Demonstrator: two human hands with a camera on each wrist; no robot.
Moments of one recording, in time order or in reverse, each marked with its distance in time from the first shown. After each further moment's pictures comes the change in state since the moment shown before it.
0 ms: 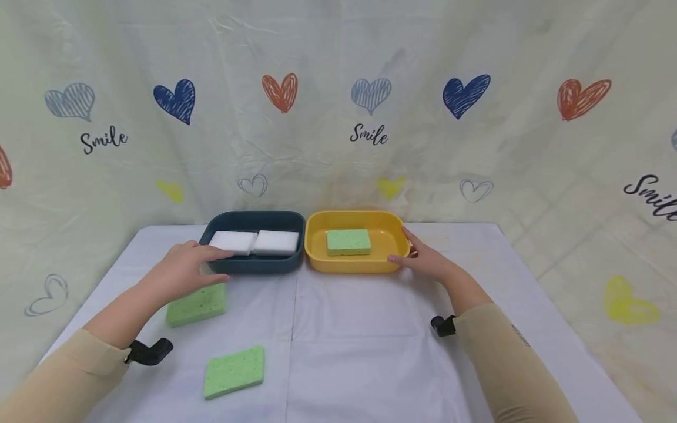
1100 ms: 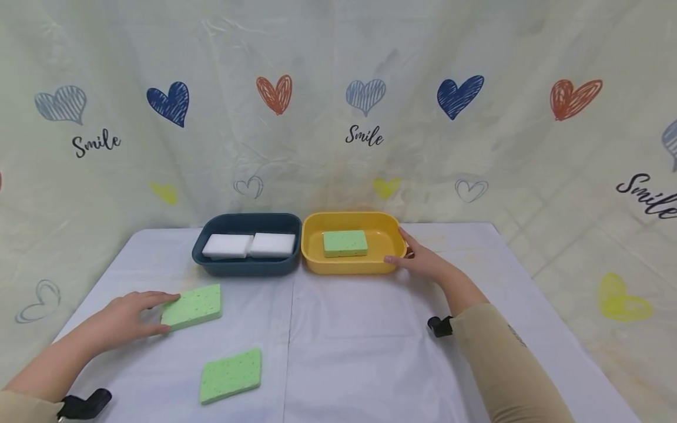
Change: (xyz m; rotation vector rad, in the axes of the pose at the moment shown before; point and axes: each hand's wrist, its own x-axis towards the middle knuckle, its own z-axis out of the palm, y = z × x) left_hand -0.083 -0.085 0.044 -0.073 -0.127 -0.107; right_hand -0.006 -0.004 0.002 0.019 0.004 -0.025
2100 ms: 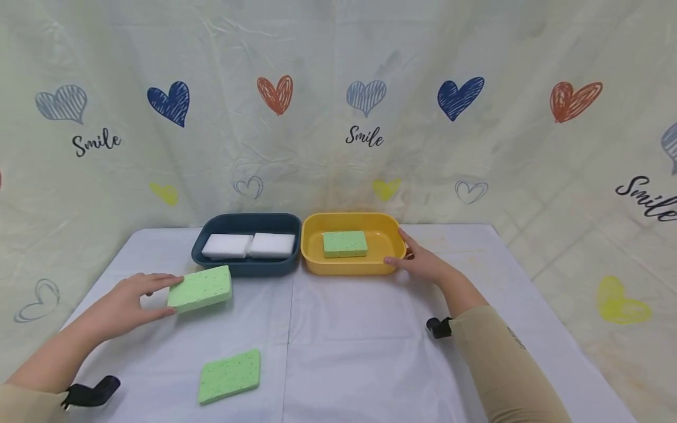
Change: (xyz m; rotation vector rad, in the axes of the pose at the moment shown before) left_hand 0.005 0.022 -0.028 -0.097 0.156 0.089; right_hand 0.003 0.002 0.000 -0.009 0.003 0.007
